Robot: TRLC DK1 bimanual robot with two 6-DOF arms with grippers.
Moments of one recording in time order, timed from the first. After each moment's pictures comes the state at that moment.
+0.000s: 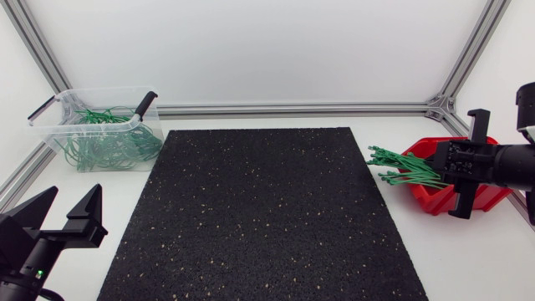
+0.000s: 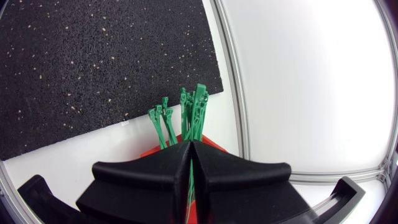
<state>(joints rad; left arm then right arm) 0.00 0.05 0.02 -0.01 -0.02 -0.05 -0.14 1.06 0.71 -0.40 -0.15 -1.46</state>
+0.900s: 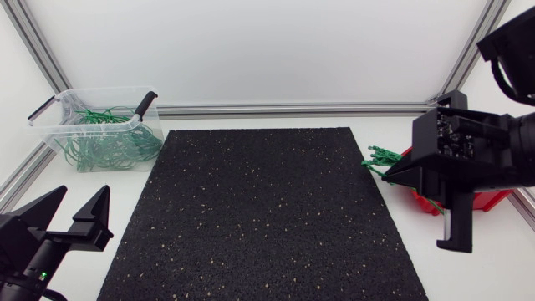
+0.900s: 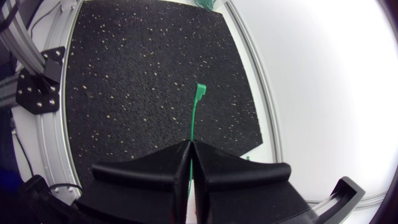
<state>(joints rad) -0.06 0.05 0.02 -0.01 -0.01 -0.06 0.53 1.00 1.06 -1.02 0.00 -0.88</state>
